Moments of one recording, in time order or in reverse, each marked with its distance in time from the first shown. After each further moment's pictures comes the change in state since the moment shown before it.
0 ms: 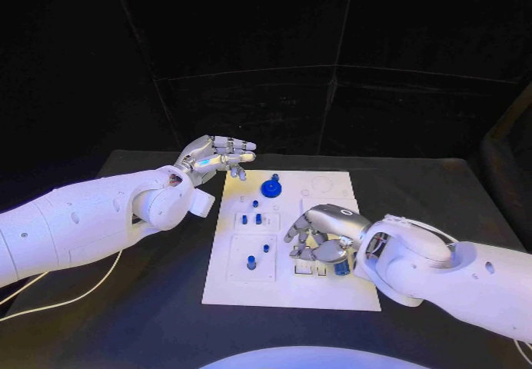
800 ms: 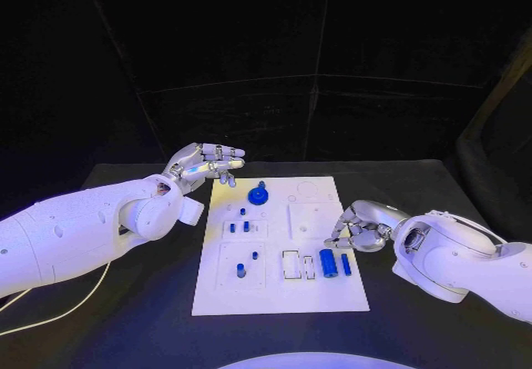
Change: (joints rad) left arm 0.000 -0.001 -0.001 -0.002 0.000 0.003 -0.001; left_hand 0.000 0.000 0.000 0.000 0.000 0.000 0.000 0.005 0.000 -0.007 0.000 0.008 0.001 0.000 0.000 0.000 -0.003 0.000 0.000 0.000 -0.001 -0.001; right arm 0.024 -0.195 -0.001 0.035 0.133 0.022 -0.274; right_hand -0.122 0.033 -0.315 0.238 0.108 0.031 -0.050 0.133 0.073 0.141 -0.045 0.925 1.028 0.006 -0.032 0.380 0.478 -0.061 0.159 -0.042 0.218 0.305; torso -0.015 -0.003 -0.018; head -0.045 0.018
